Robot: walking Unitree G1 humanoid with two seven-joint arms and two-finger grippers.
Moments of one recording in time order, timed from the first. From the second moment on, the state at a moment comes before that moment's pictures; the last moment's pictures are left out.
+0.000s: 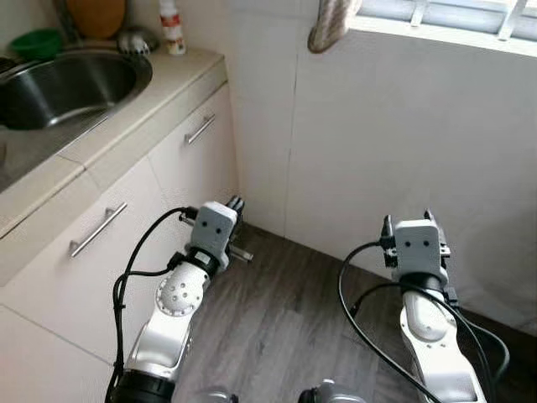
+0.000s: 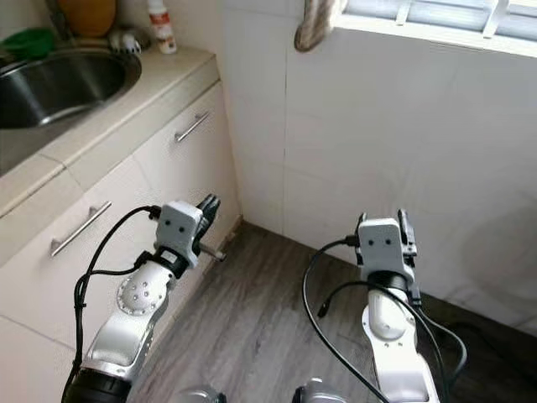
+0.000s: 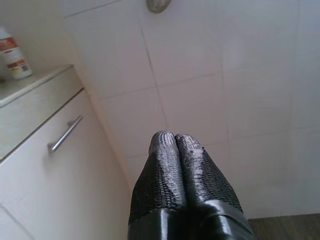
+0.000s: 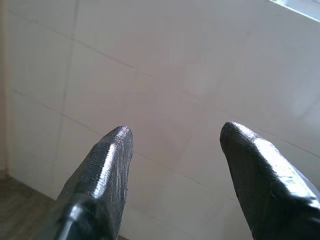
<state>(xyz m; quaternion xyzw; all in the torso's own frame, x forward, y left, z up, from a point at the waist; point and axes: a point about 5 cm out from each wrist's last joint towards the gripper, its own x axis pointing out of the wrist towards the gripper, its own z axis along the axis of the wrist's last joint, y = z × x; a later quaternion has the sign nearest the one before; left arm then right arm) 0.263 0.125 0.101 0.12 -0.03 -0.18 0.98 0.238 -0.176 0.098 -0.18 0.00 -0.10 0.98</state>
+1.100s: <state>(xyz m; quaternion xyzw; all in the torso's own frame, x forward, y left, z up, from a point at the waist) 0.267 0.127 0.097 0.13 -0.02 -0.17 0.98 0.245 -0.170 0.100 -0.15 0.01 -0.10 0.98</state>
